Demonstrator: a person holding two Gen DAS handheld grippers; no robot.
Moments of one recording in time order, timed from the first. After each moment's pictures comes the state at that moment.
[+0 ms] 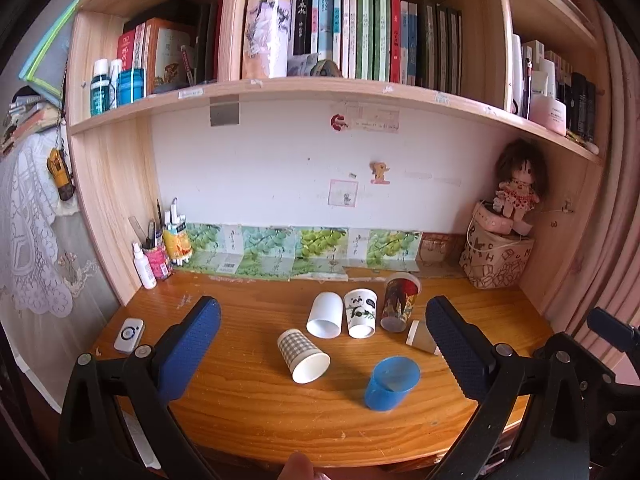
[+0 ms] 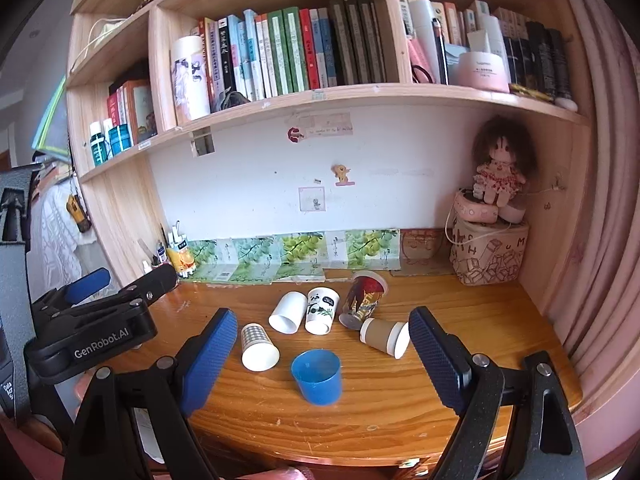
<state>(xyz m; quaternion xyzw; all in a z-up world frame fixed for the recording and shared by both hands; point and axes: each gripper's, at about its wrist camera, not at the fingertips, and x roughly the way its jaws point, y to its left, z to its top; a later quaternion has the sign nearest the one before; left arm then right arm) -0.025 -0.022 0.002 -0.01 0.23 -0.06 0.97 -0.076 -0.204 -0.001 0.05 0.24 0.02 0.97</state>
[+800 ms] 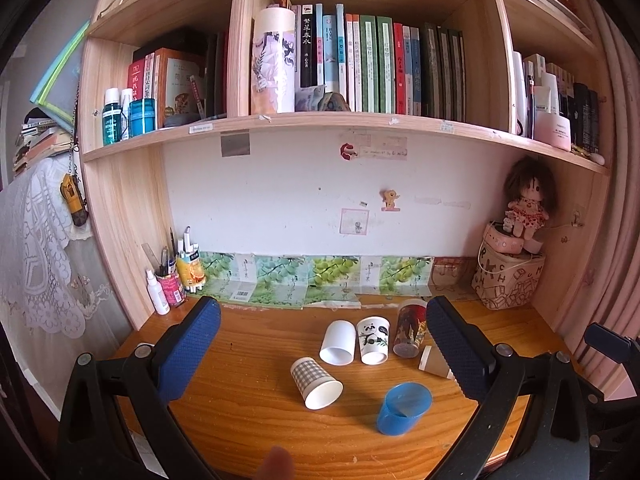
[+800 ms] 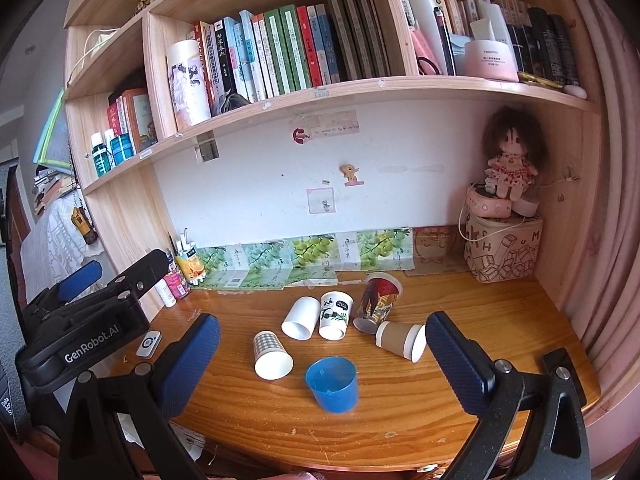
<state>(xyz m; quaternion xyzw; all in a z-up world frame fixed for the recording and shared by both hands) -0.027 -0.024 0.014 0.00 0.18 -0.03 0.98 -0.060 -0.203 -0.003 0.07 0.24 0.04 0.97</state>
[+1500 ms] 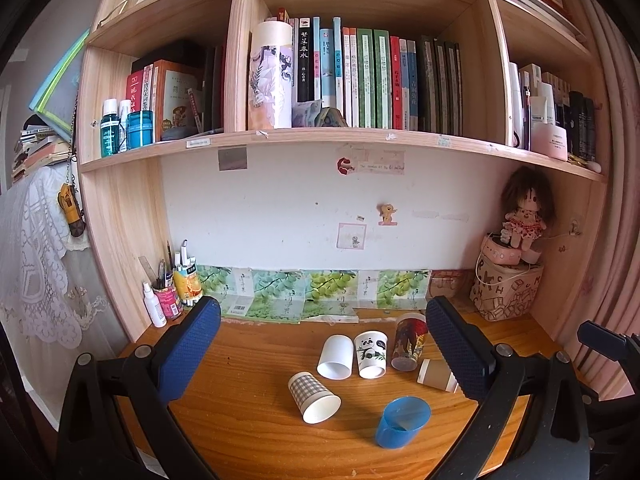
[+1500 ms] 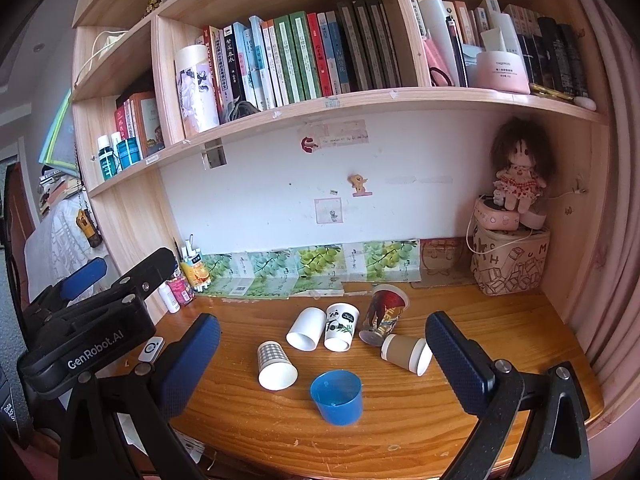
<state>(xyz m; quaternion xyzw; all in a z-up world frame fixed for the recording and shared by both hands) -0.025 -0.024 0.019 0.00 0.16 -0.04 0.99 -0.053 -0.201 0.001 0.06 0.22 0.05 0.97</state>
